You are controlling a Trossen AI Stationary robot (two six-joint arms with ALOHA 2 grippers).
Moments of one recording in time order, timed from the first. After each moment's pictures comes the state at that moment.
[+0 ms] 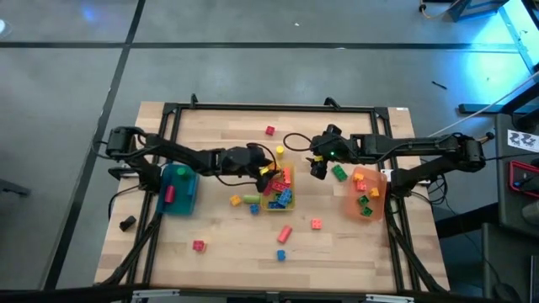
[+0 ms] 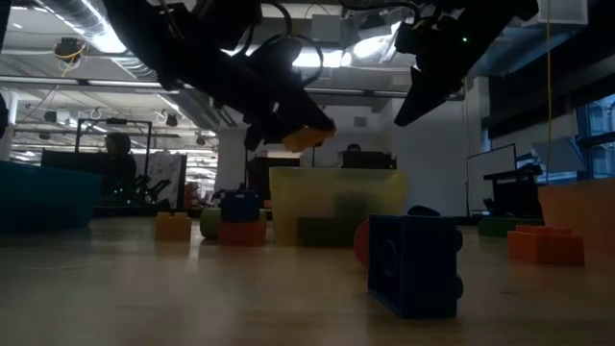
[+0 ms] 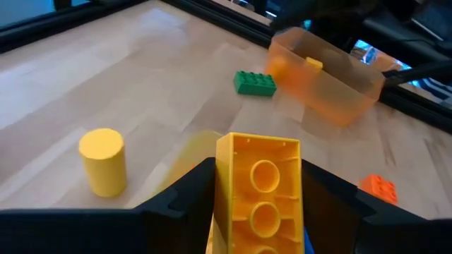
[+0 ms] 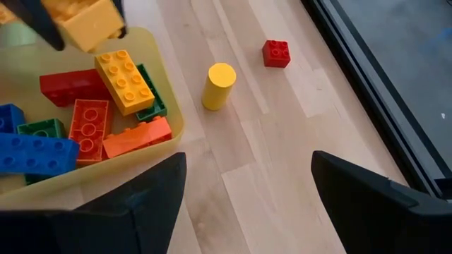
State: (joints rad) left arm 0.05 1.63 0.77 0.45 -0.17 -0.38; right arm -0.10 1.28 0.95 -0.52 0.32 0.07
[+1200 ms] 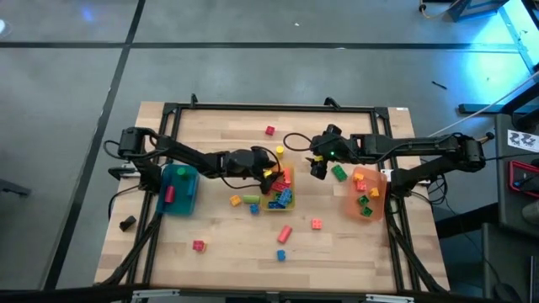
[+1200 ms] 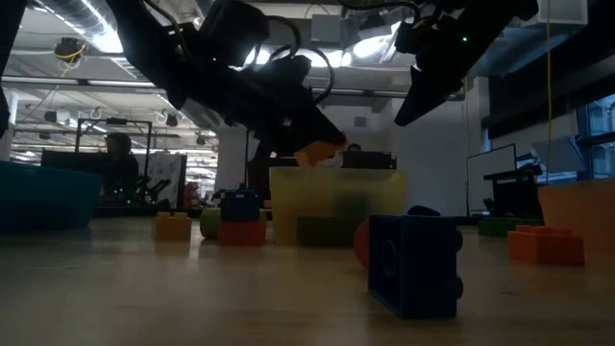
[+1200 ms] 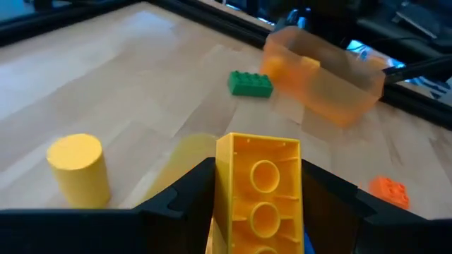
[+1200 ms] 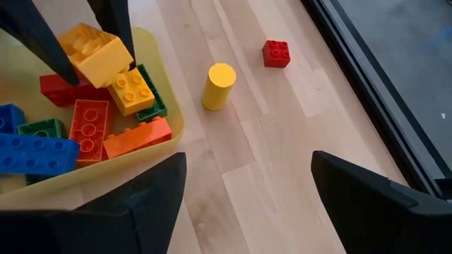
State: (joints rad) left arm 0.05 1.74 0.78 0.60 -0.15 -0.35; right arm -0.10 1.28 0.95 -0.52 0.32 0.07
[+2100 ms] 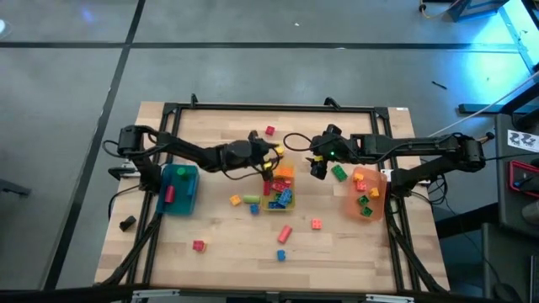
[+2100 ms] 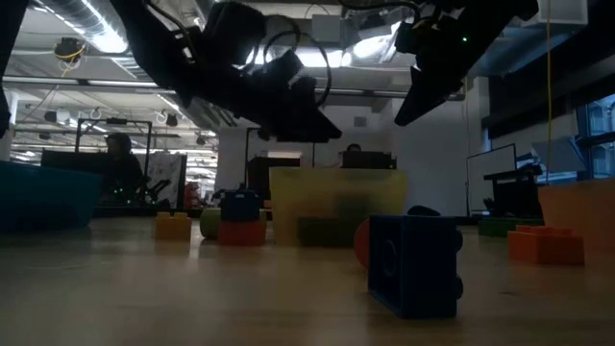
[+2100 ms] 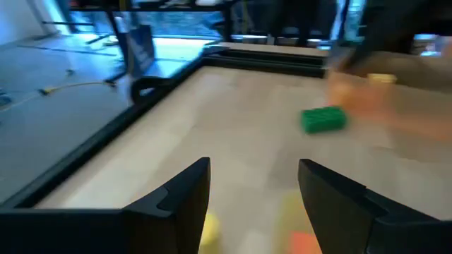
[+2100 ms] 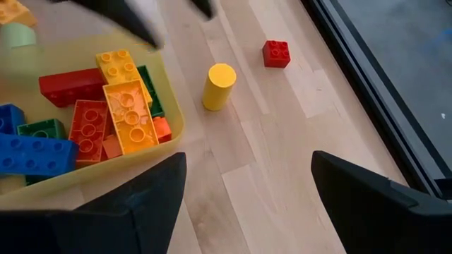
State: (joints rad) left arm 0.13 1.73 0.79 0.67 -0.29 -0.02; right arm -0.10 1.28 0.95 -0.52 0.32 0.07
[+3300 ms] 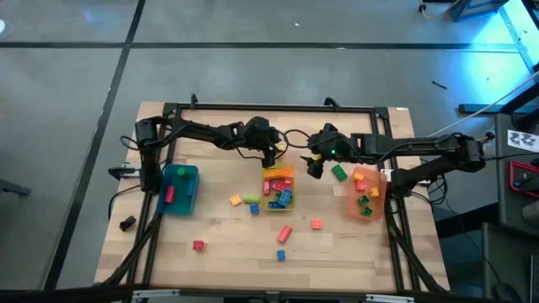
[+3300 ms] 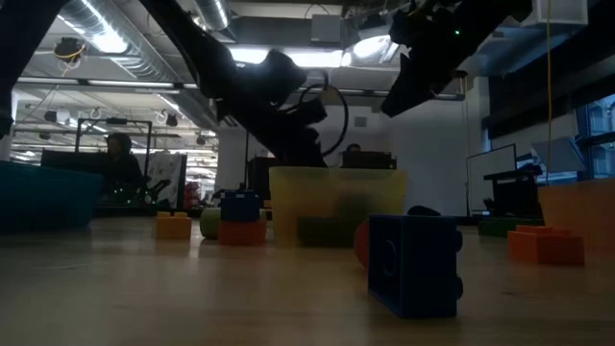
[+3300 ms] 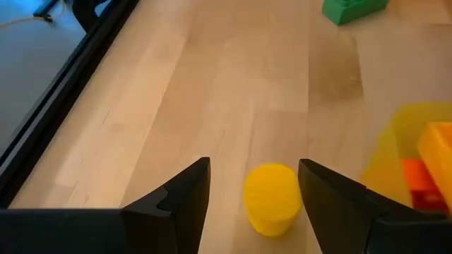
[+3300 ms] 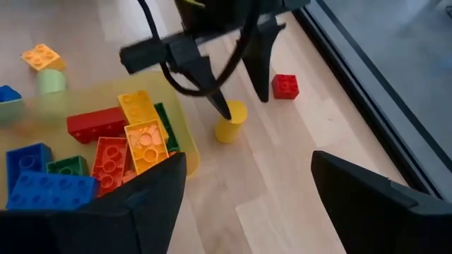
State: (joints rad) left arm 0.35 1.89 1.07 0.18 0.04 0.21; right arm -0.10 1.28 0.95 -0.42 0.29 0.07
